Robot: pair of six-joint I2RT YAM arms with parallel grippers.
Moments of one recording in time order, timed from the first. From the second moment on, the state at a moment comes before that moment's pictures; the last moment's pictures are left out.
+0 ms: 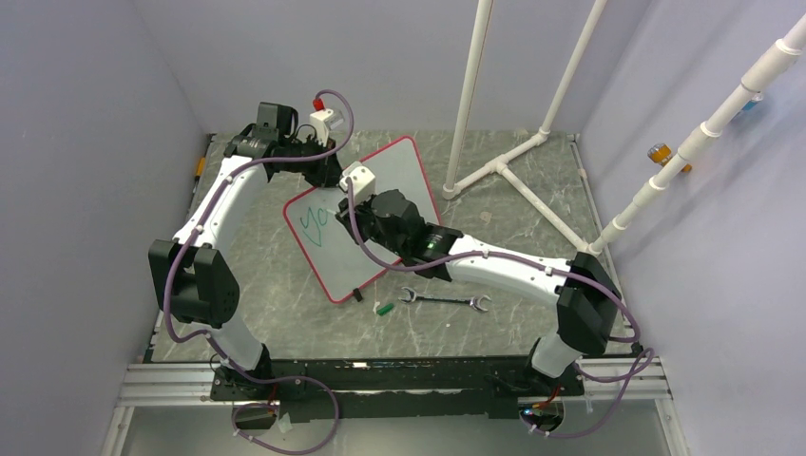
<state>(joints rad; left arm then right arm) -0.19 1.68 1.60 -0.74 0.75 0.18 1.03 1.60 1.24 0.15 0.17 0.05</state>
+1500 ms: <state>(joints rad) -0.20 1.67 1.60 -0.75 0.74 0.18 0.90 1.50 1.14 0.24 -0.09 0.14</state>
